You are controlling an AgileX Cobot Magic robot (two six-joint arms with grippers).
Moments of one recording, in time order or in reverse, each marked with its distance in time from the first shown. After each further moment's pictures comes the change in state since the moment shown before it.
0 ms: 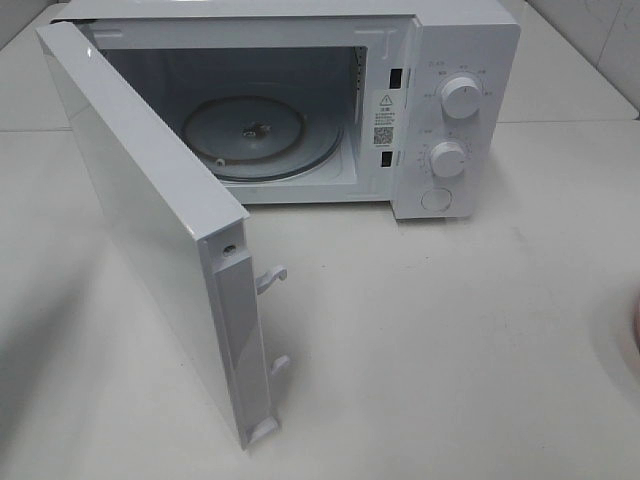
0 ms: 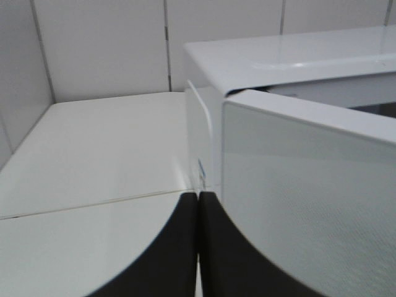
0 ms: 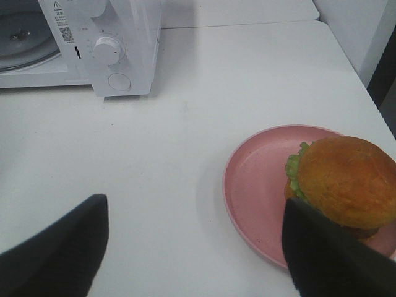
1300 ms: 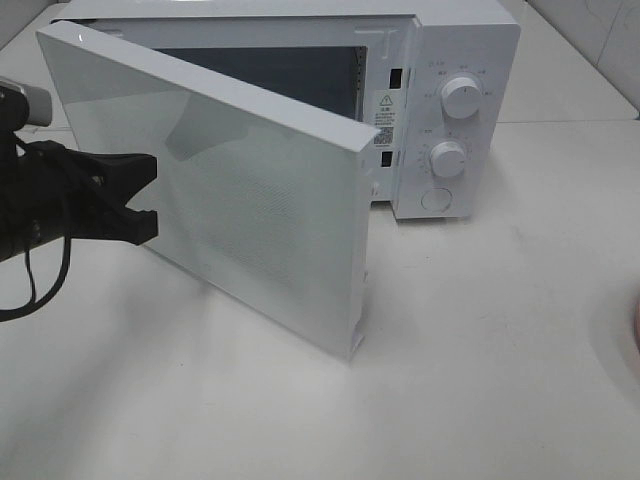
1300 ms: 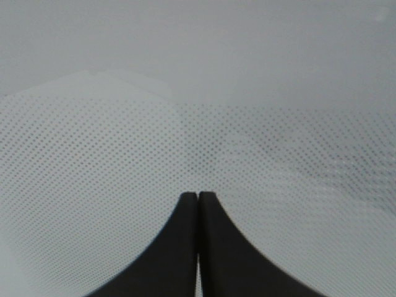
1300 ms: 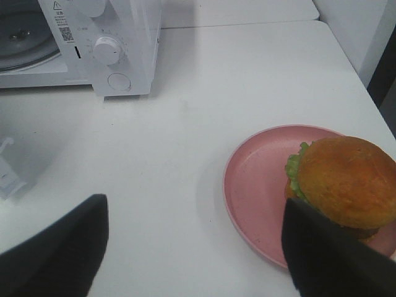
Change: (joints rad) left arm -0.380 0.375 -0.162 0.000 -0.024 -0.043; right arm 0.000 0.000 0.000 0.000 0.000 0.000
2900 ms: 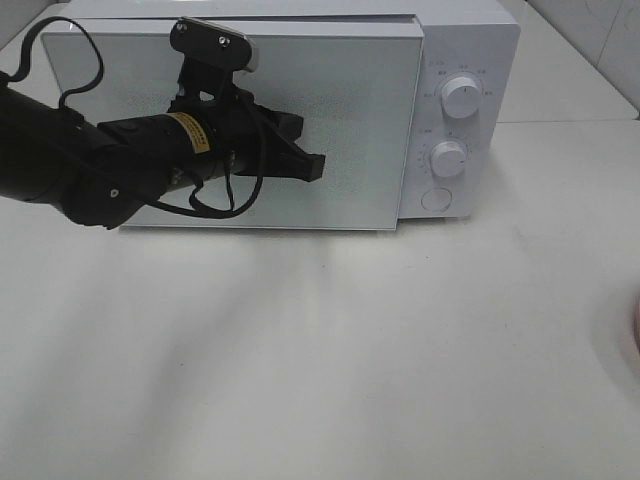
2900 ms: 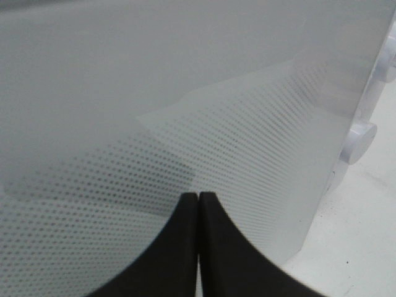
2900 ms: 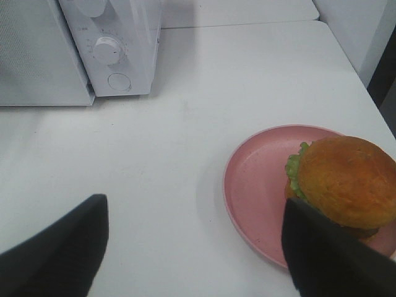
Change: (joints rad) left arm -0.248 0.323 -0.552 -0.184 0.295 0.096; right arm 0.000 0.000 0.000 0.000 0.000 0.000
